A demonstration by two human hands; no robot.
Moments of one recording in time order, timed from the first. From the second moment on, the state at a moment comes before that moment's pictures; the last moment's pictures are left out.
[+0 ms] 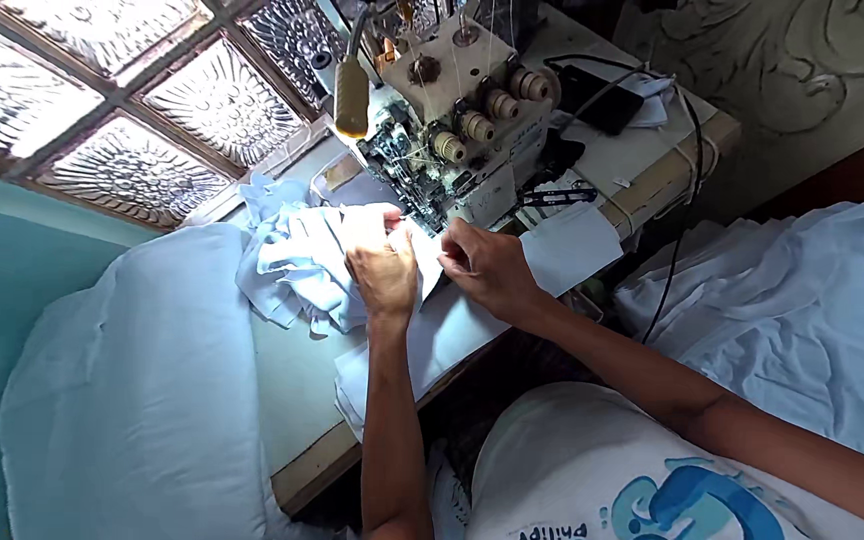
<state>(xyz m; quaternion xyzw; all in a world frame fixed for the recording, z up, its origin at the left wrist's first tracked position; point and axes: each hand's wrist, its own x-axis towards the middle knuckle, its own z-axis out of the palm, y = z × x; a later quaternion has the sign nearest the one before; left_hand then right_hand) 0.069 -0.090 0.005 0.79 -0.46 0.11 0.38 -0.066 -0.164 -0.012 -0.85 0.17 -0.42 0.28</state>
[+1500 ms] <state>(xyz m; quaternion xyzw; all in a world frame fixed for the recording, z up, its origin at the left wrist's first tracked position) 0.090 -0.063 -0.008 0.88 -0.39 0.13 0.24 -0.131 -0.163 -0.019 -0.91 0.23 -0.29 0.19</state>
